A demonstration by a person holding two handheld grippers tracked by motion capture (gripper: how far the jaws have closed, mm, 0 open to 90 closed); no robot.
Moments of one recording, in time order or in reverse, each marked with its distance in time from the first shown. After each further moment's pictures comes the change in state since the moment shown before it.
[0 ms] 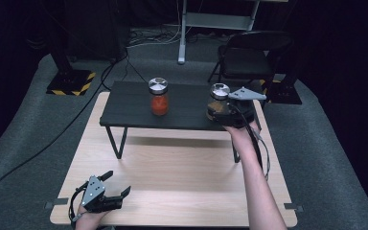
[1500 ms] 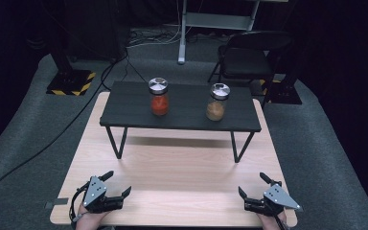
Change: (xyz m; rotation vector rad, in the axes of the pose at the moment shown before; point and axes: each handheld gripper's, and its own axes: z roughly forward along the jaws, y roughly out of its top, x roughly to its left) left arm -0.003 0.002 0.001 0.011 0.007 0.020; right arm 0.018 -0.283 -0.097 -0.119 -0.068 -0.045
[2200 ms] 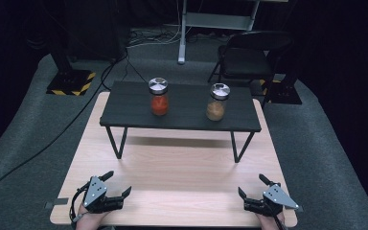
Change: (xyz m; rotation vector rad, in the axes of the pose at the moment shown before) left arm -0.002 0.000 0.000 0.001 0.006 0.008; right arm -0.002 -0.005 0.004 0.025 -0.005 0.051
